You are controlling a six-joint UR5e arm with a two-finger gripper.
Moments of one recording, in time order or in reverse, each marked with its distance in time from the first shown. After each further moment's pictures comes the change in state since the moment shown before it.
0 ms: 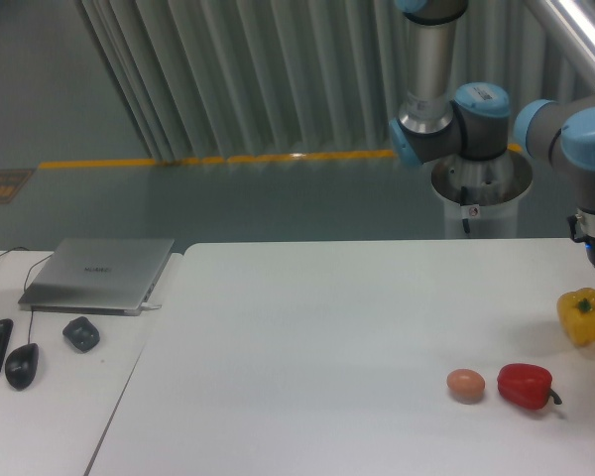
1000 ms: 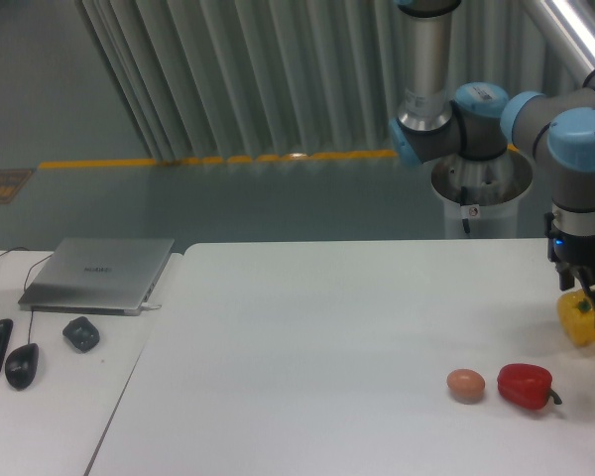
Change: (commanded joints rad) arm -0.017 0.064 -0.074 -0.213 -0.107 -0.187
